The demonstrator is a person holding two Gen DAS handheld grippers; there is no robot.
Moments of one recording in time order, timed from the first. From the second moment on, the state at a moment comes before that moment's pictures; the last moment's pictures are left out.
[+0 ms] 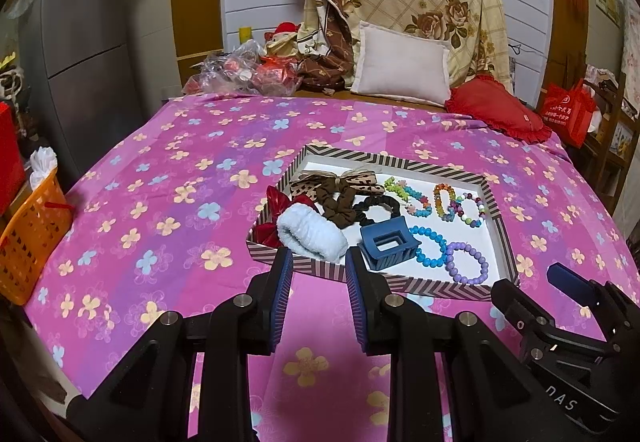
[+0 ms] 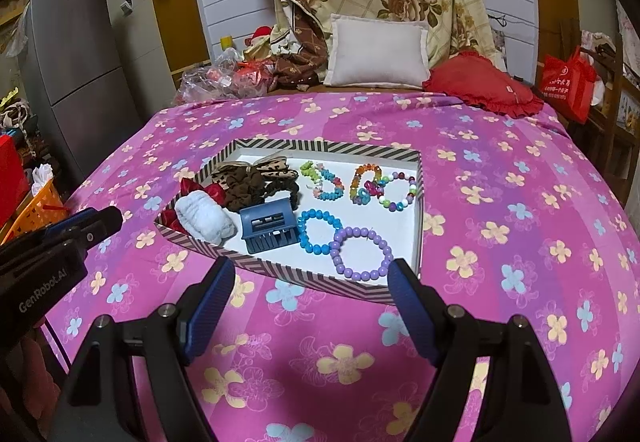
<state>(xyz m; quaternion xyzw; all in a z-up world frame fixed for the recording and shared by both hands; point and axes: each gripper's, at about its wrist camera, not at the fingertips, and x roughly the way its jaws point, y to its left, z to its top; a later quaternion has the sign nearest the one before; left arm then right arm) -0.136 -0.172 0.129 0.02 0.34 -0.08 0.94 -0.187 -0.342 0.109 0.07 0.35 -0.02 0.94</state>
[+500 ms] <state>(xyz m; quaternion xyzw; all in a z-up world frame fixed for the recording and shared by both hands) -0.134 -0.170 0.127 0.02 0.34 -0.08 0.93 -0.184 -0.341 0.105 0.07 0.35 -0.02 0.93</state>
